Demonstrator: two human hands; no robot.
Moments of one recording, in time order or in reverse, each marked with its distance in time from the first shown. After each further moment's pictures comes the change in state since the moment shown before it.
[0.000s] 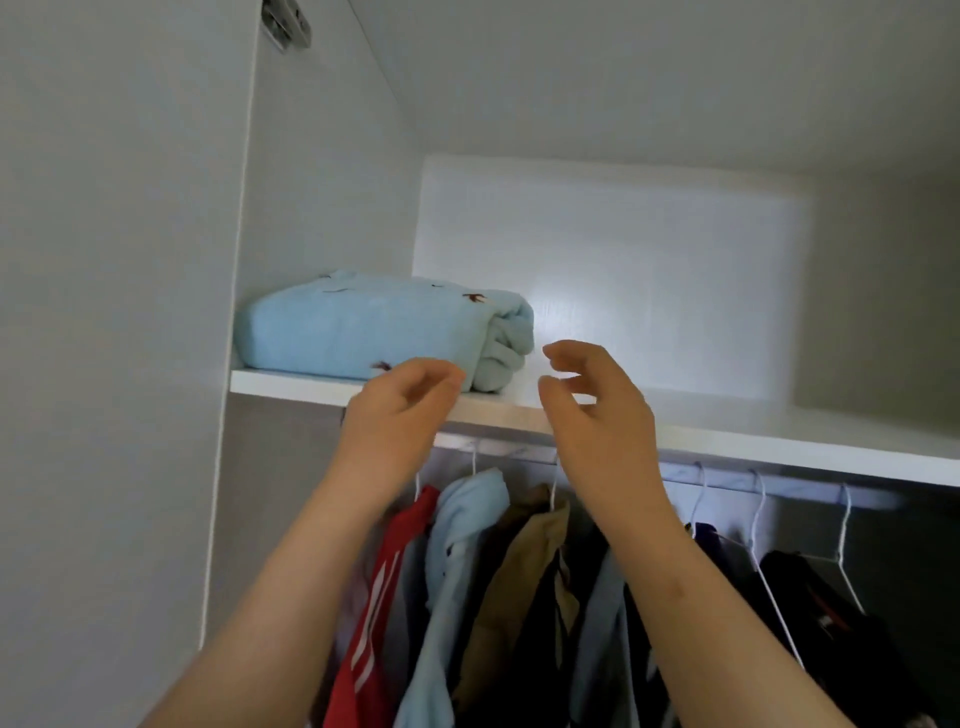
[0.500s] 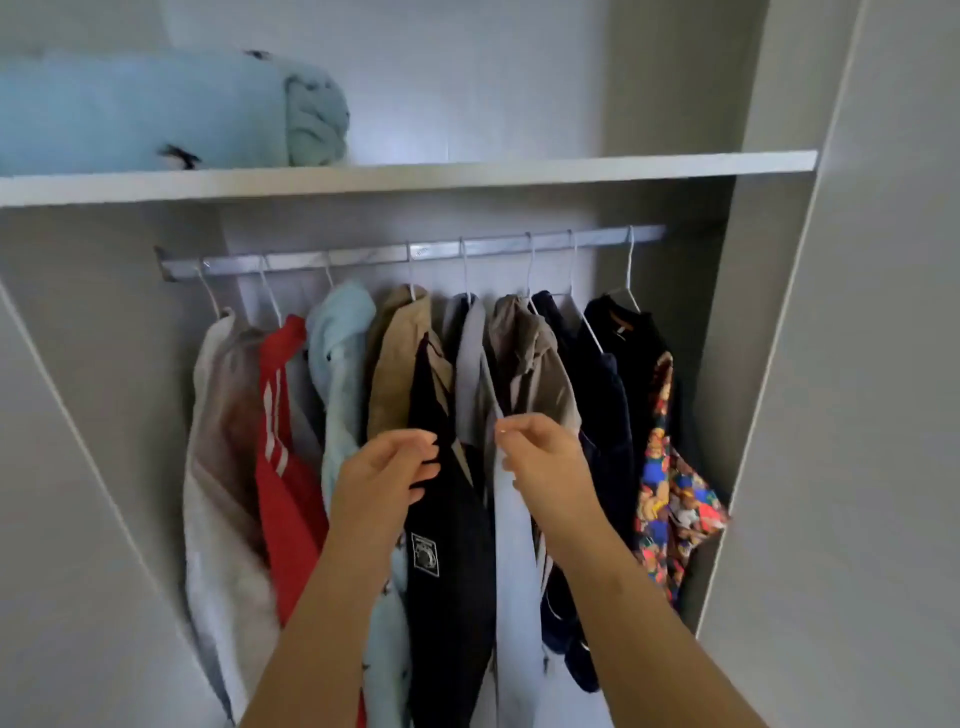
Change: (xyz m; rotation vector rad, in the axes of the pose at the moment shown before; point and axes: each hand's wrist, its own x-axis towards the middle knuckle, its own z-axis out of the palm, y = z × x) left_hand -0.209 -0.042 0.040 -0.283 -0.298 -0.675; right_hand -0.220 0.027 -0.056 0.066 0.123 0.815
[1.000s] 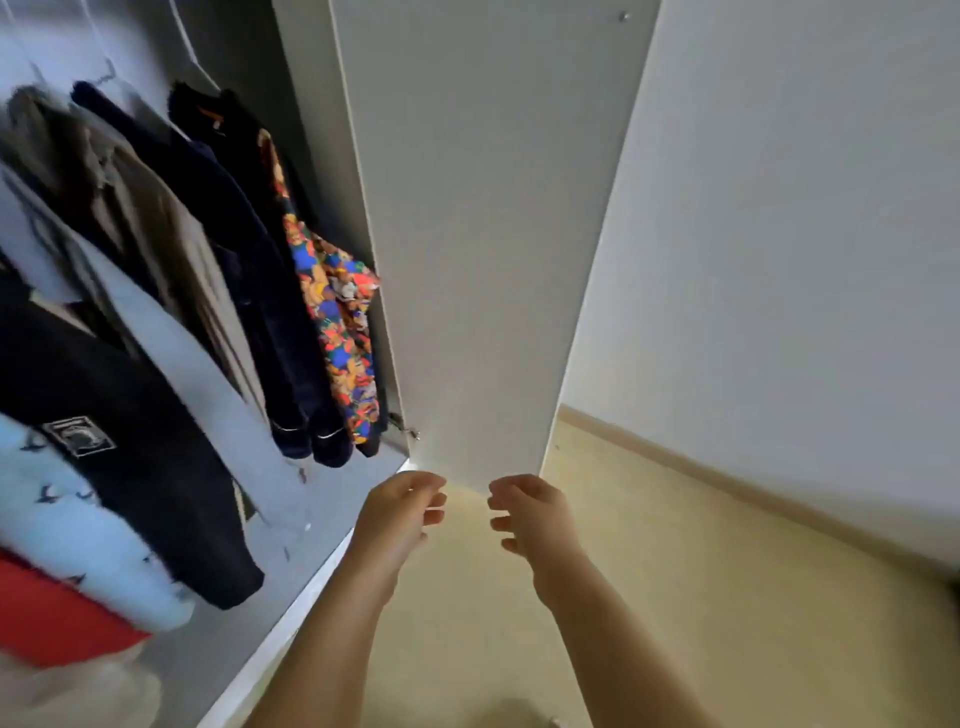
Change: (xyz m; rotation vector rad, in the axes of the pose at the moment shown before) left_hand -0.241 -0.141 0.050 0.334 -0.853 -0.585; right_hand -0.315 0.116 -0.101 0.086 0.743 0.713
